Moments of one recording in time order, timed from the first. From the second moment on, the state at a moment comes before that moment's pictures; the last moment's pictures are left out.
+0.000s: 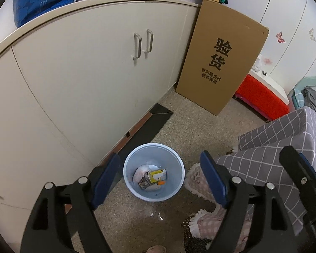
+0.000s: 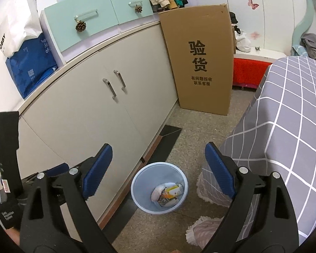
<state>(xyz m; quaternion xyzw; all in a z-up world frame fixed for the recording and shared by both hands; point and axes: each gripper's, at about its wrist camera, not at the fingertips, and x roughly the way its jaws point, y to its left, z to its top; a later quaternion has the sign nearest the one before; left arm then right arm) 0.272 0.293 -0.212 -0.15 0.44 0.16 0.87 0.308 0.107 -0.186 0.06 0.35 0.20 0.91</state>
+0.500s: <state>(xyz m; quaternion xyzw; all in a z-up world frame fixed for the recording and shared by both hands) 0.223 0.259 -0.144 -0.15 0.37 0.15 0.90 0.266 0.072 -0.132 0.08 0.31 0.21 0.92</state>
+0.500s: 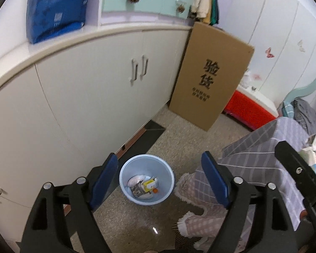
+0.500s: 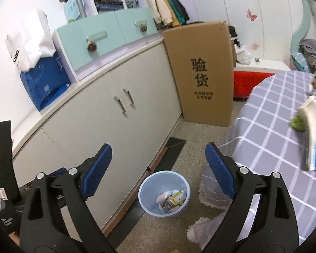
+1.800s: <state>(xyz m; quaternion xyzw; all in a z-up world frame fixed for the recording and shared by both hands) 0.275 -0.075 -0.144 0.08 0.39 -0.10 0.91 0.210 -0.258 -0.135 0.21 0.29 -0.01 0.94</state>
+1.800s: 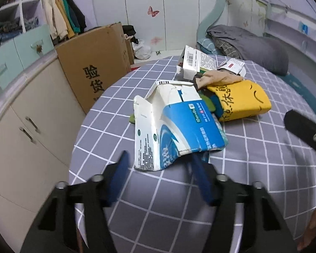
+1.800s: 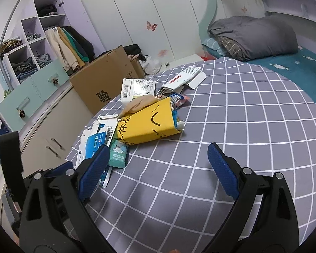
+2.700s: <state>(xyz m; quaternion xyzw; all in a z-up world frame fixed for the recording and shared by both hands) 0.285 -0.008 -0.161 -0.13 0.41 -0.09 0.90 0.243 -0.201 -0.135 0.11 0.33 0.03 0.94</state>
